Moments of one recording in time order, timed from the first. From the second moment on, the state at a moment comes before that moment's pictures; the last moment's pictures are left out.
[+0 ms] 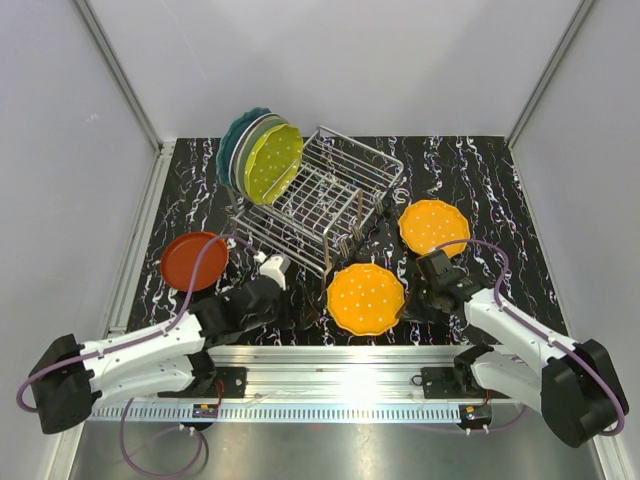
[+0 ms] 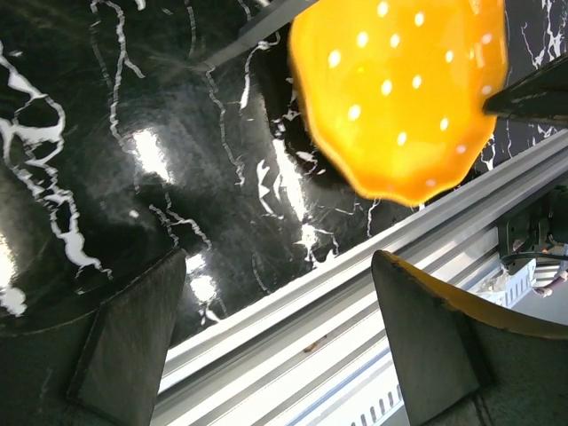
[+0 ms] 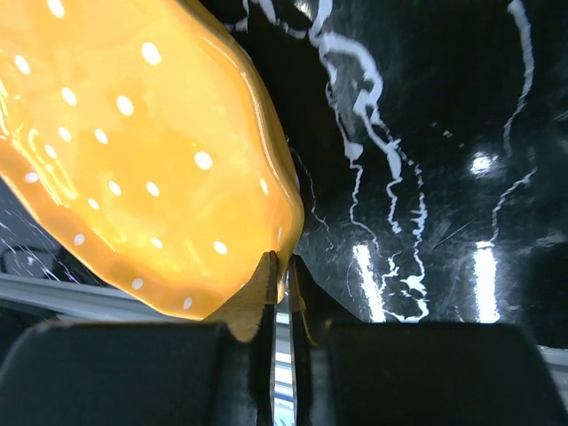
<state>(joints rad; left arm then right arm) -0.98 0.89 0.43 -0.25 -0.09 -0.84 0.46 1.04 0.49 -0.57 -0.14 0.85</state>
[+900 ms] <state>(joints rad) -1.05 1.23 0.55 -0.12 -0.16 -0.87 0.54 1.10 0.49 -0.52 -0.21 0.83</state>
